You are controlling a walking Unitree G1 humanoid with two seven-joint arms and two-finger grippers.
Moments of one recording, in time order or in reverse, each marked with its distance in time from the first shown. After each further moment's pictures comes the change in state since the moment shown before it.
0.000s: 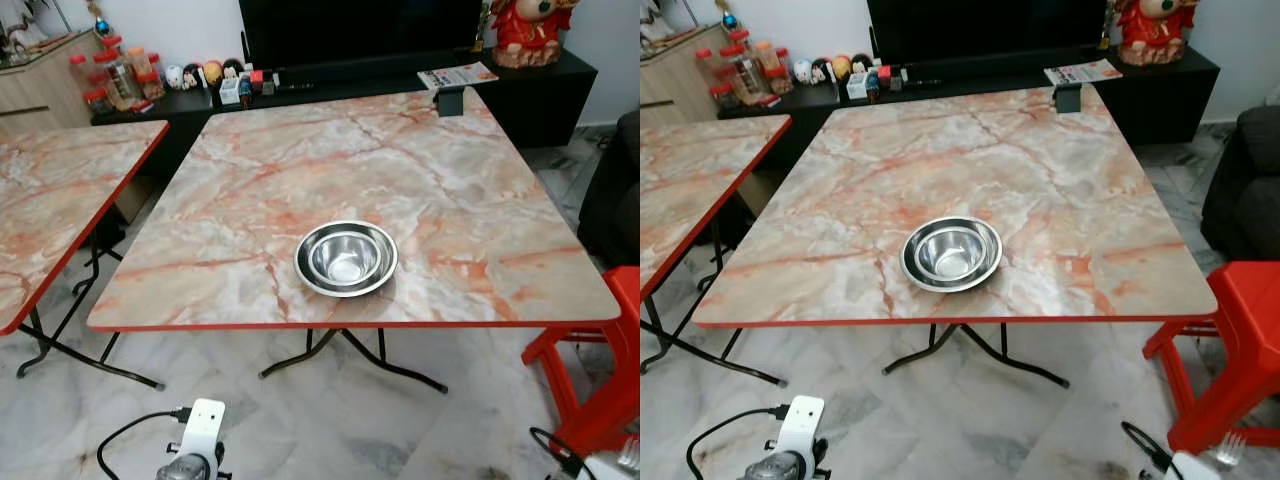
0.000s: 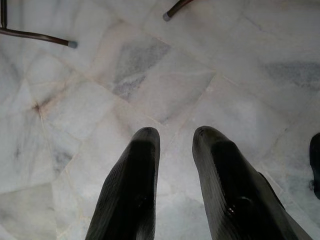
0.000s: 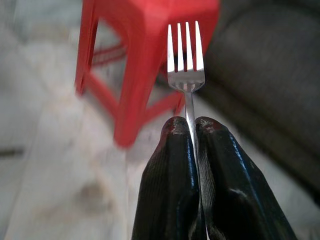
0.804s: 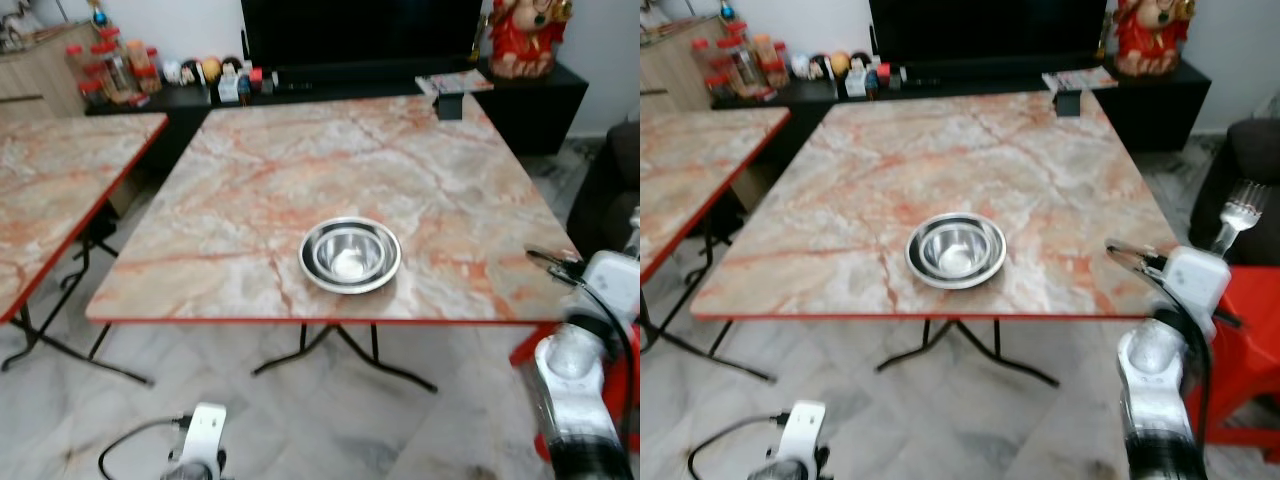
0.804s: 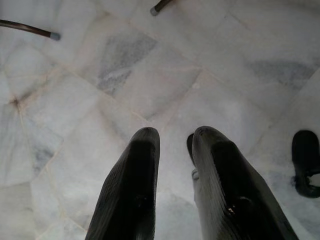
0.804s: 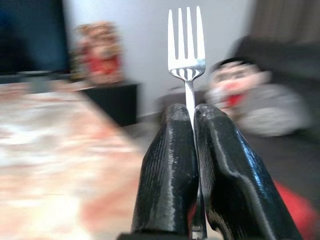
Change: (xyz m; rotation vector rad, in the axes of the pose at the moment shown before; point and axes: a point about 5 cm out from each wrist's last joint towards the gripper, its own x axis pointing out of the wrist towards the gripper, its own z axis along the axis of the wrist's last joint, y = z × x) left arm -0.001 -0.006 -0.006 -0.028 0.009 -0.003; right arm 0.028 0.086 0.239 0.277 -0.516 0.338
